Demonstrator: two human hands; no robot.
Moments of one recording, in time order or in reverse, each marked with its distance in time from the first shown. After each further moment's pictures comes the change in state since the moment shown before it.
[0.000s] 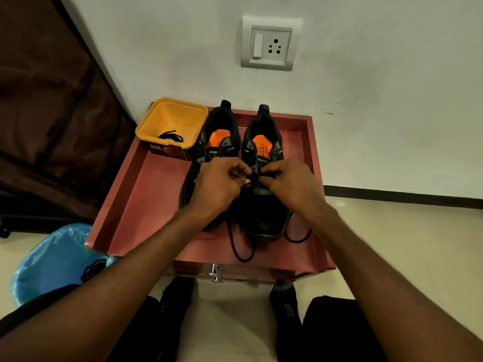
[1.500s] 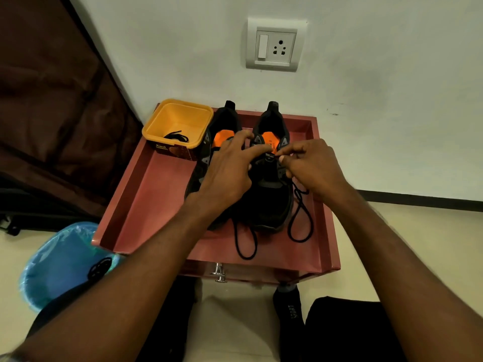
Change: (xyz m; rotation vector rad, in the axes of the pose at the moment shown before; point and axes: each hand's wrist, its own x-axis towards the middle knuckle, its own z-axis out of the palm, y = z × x) left_hand 0.023 0.013 0.001 0.547 -0.020 0.354; right_hand 0.005 -0.008 -0.039 0.162 0.138 -0.043
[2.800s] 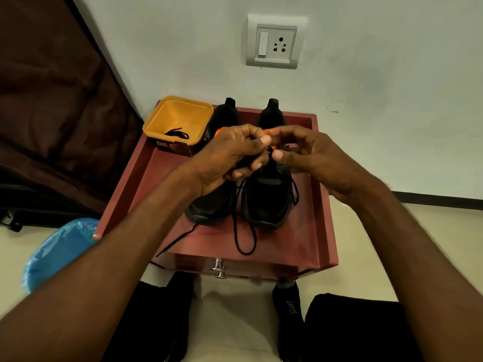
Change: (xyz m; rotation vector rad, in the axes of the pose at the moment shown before) left_hand -0.001 0.015 -0.059 -1.301 -0.361 -0.258; right_hand -0.019 -0.020 -0.034 0.449 -0.394 -0.060
